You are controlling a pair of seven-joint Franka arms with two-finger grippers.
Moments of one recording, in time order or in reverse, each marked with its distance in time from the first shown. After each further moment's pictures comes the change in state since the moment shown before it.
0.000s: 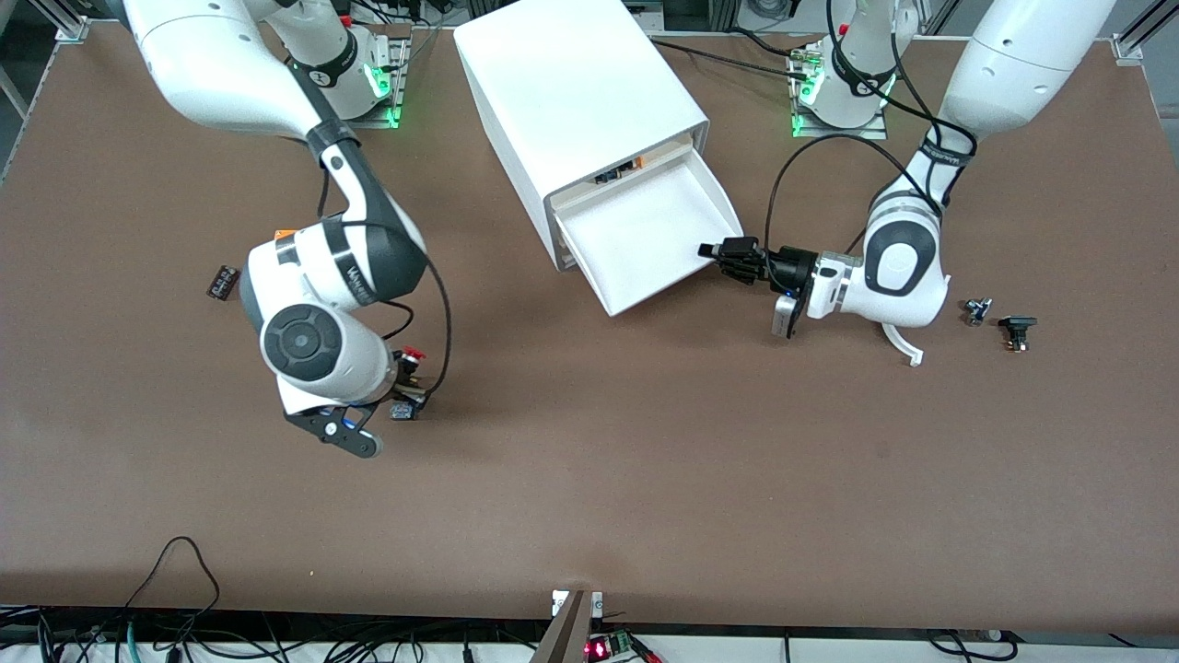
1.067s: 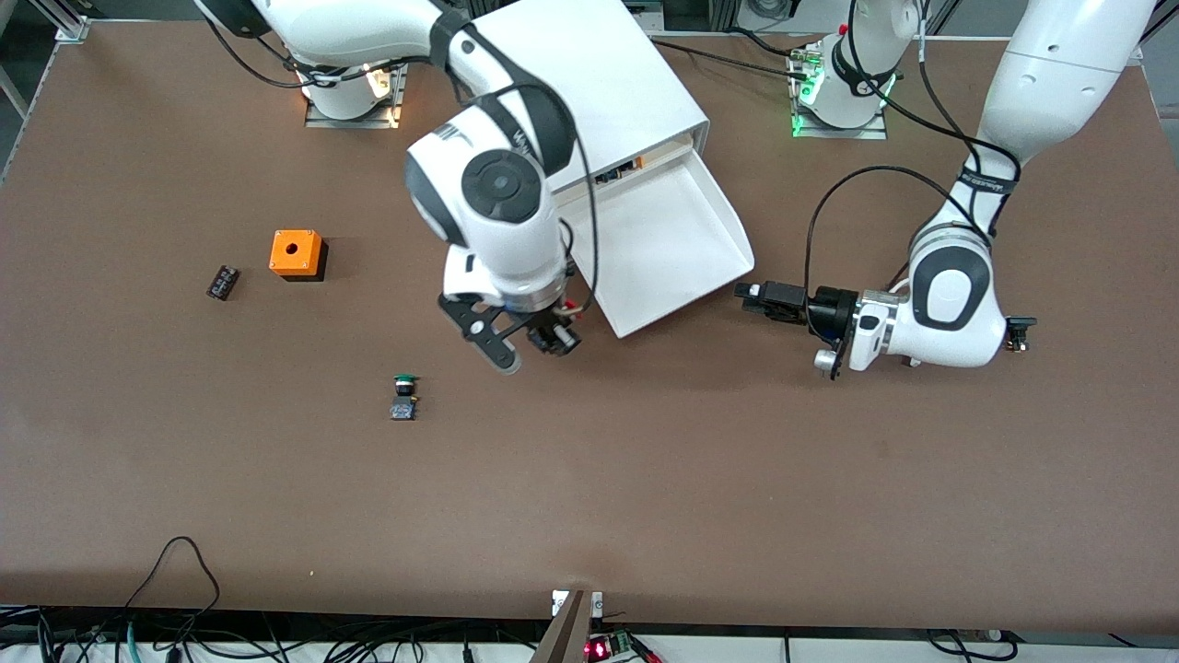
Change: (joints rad) left arm 0.051 0.015 0.006 0.226 0.164 -0.014 -0.385; right arm 0.303 0.000 0.007 0.128 0.008 0.094 0.639
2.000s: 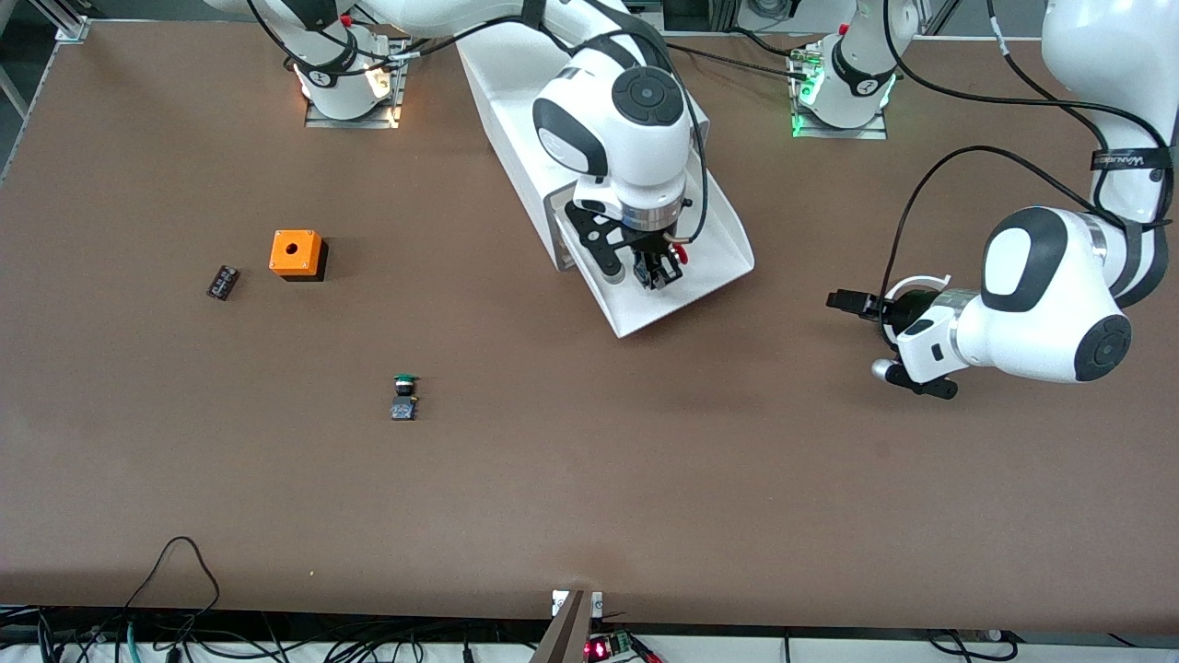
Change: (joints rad) left arm 0.007 -0.083 -0.007 0.269 0.862 -0.133 -0.443; right arm 0.200 0.078 -0.004 0.000 0.000 0.121 0.479
